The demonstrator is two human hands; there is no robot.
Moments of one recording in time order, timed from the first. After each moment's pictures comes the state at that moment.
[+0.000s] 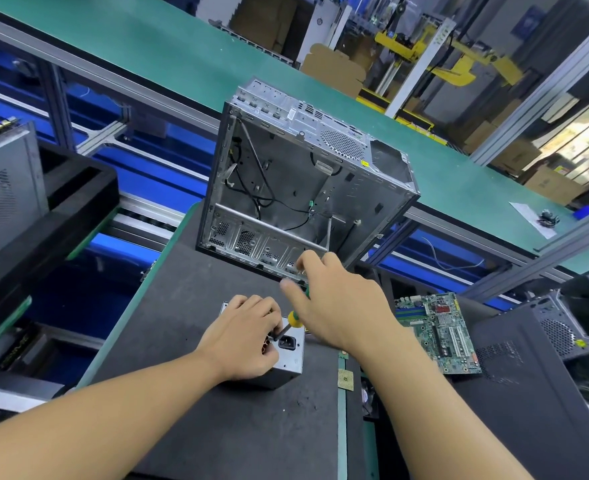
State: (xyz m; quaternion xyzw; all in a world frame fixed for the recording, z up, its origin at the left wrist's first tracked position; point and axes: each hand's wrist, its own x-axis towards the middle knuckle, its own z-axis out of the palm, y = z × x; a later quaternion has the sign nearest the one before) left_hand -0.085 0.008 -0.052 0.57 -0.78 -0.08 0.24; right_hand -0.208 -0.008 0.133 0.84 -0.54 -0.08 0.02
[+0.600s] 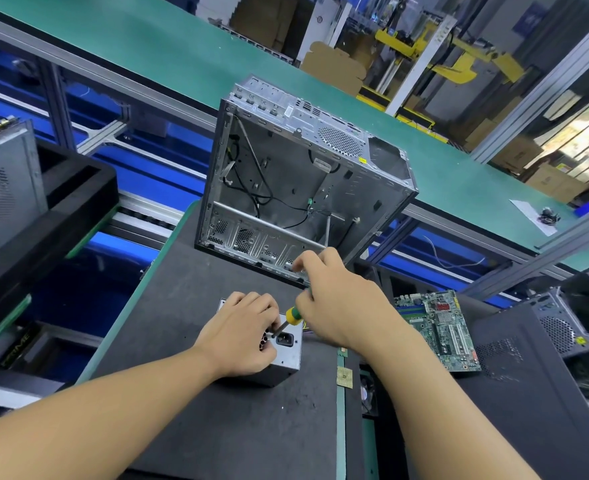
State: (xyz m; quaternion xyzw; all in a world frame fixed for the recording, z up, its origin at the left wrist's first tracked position) left_hand -0.085 0.007 -0.051 0.57 -0.78 -0.08 0.25; right_hand -0.217 -0.011 0.135 0.86 -0.51 -0.07 -0.03
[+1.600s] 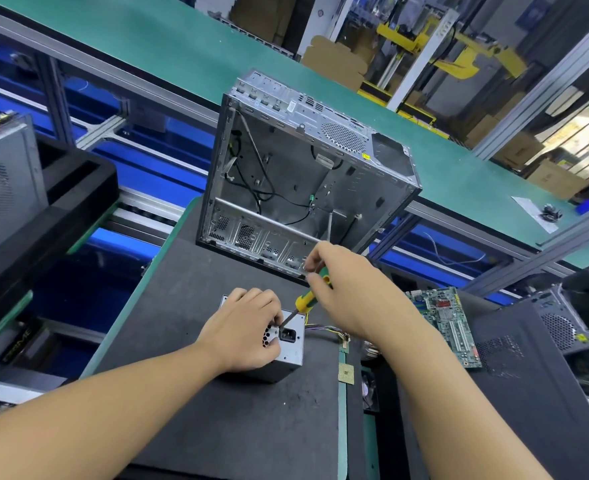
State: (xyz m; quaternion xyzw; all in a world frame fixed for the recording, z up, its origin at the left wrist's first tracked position) left_hand -0.084 0.004 -0.055 0.58 -0.77 -0.11 0.24; right_hand -0.221 -0.017 0.147 0.85 -0.52 -0.01 -0.11
